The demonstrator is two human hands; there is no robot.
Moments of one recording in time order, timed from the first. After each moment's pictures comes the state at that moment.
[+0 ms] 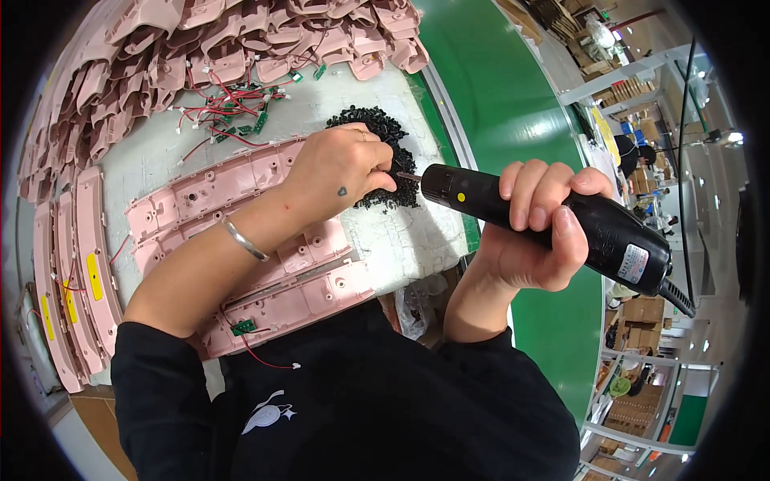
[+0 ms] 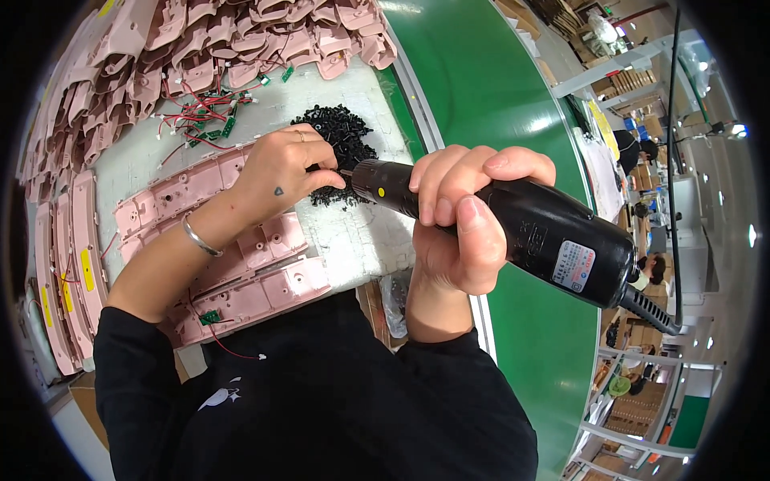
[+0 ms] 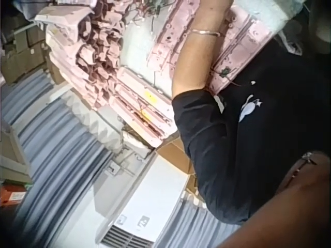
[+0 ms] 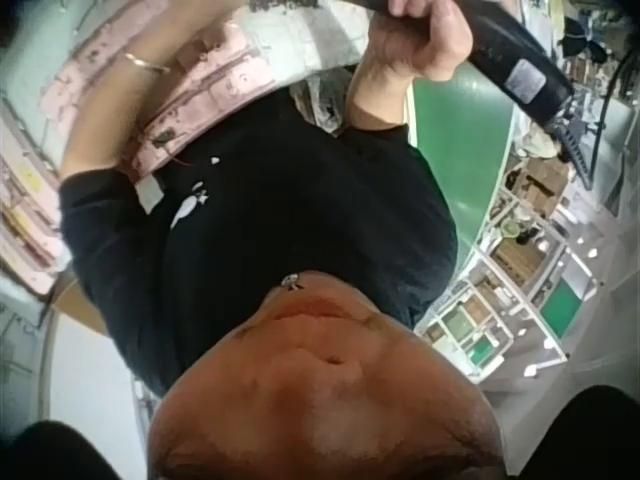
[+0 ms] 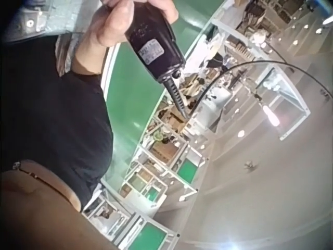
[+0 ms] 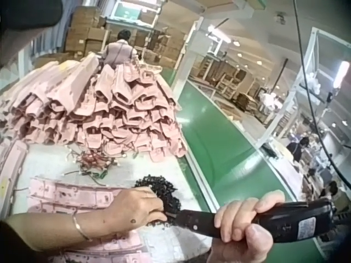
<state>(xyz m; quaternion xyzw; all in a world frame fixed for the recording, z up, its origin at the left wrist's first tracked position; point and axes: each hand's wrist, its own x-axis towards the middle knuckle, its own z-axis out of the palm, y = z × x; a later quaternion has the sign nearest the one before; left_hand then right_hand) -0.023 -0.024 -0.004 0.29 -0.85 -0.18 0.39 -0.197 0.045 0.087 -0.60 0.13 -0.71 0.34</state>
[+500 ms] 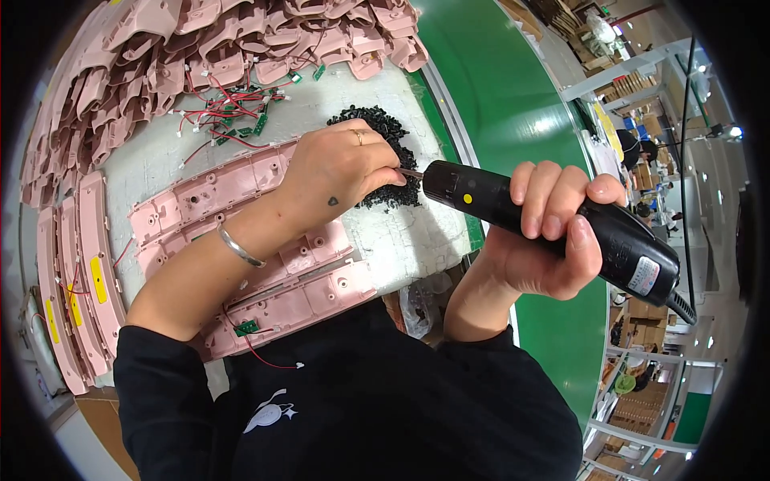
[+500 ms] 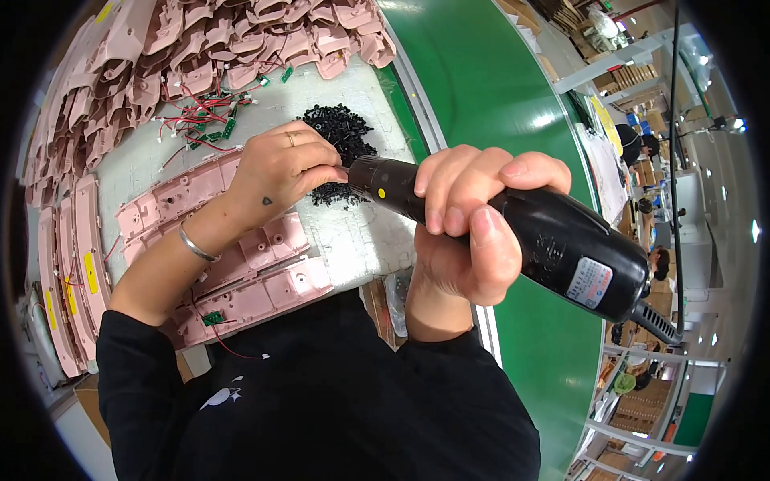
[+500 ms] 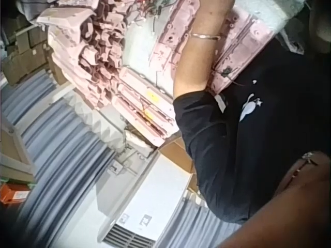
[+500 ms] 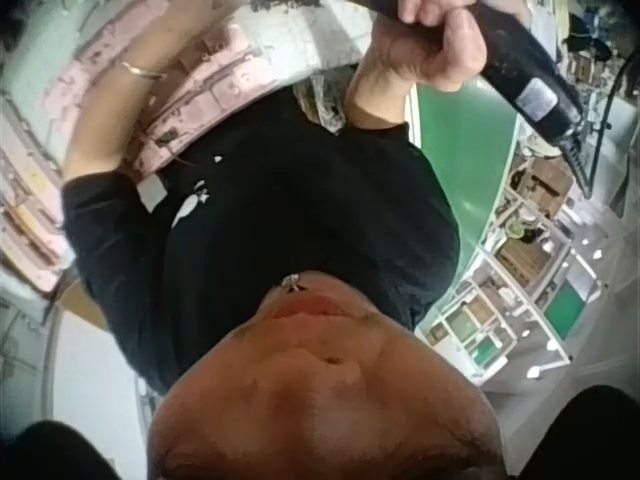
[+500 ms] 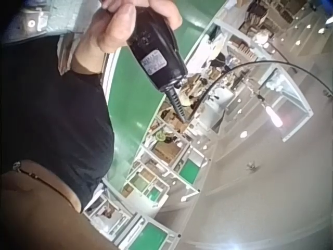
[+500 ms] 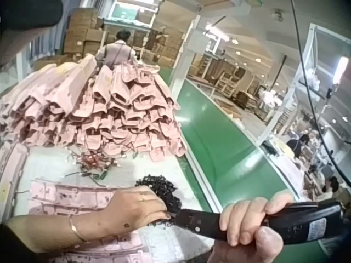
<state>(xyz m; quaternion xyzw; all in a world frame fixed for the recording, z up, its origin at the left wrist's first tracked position) -0.021 -0.019 0.005 0.27 -0.85 -0.13 0.44 -0.197 0.046 0.091 -0.59 0.10 -0.73 0.34</state>
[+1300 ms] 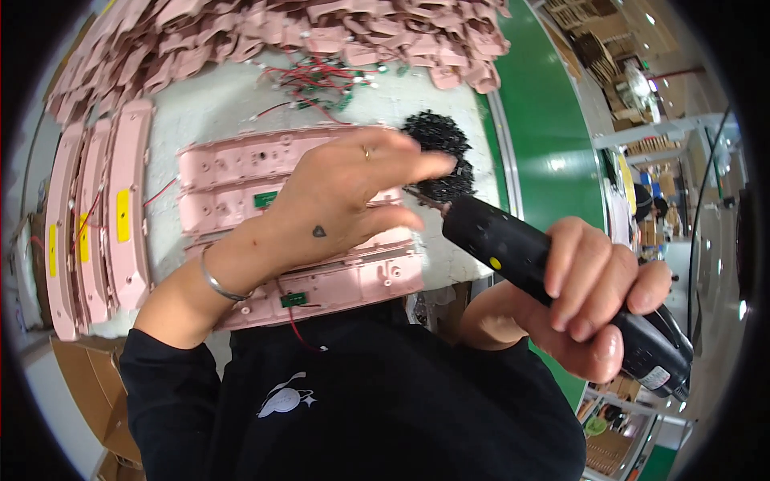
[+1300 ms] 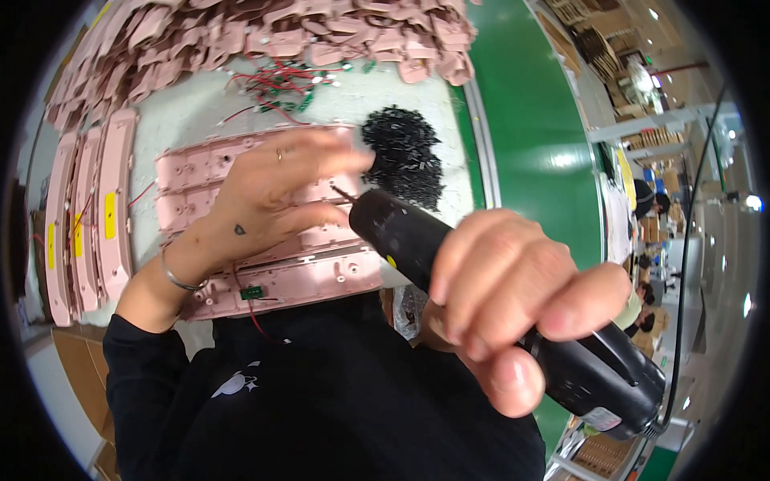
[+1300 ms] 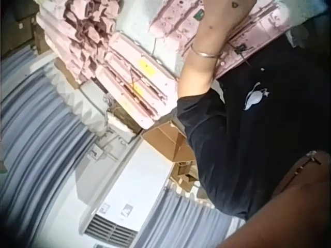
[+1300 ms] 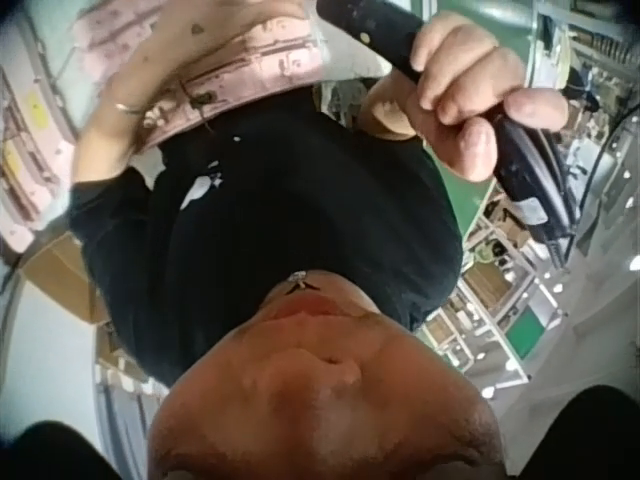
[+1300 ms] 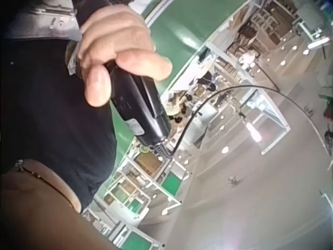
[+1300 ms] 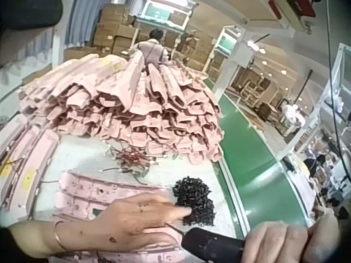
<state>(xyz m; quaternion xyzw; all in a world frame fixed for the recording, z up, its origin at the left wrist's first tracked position) 0.065 0.040 0.024 0.28 -0.79 -0.23 0.49 -0.123 0.073 0.115 -0.64 0.02 -0.64 0.42</state>
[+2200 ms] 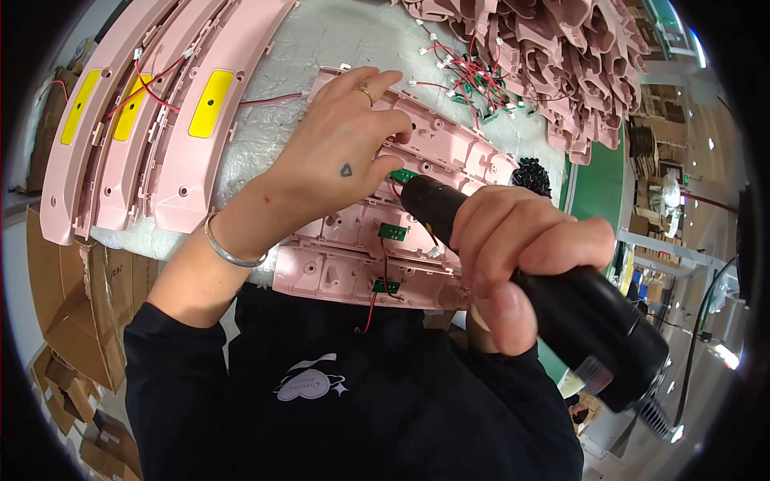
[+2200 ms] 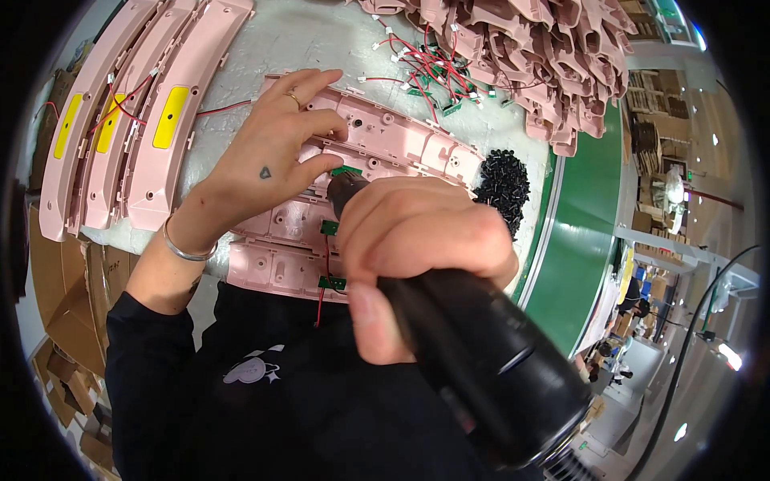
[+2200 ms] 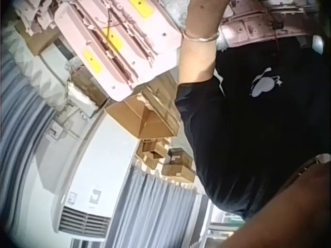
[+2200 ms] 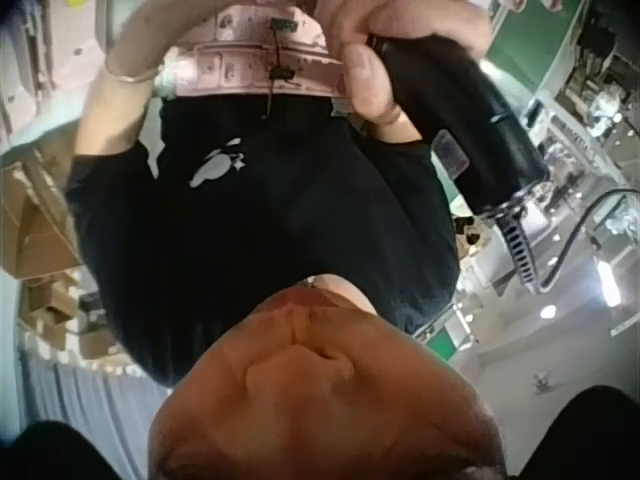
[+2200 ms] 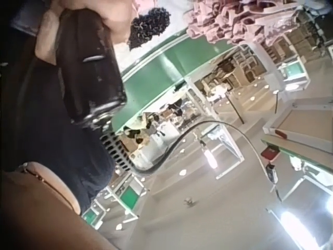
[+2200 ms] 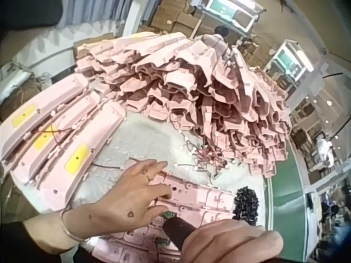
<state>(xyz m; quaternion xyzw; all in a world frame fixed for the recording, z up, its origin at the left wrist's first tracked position) 0.174 0.082 -0.036 0.57 -0.70 -0.13 0.41 0.006 0.052 0.054 -0.75 0.03 -0.42 0.51</state>
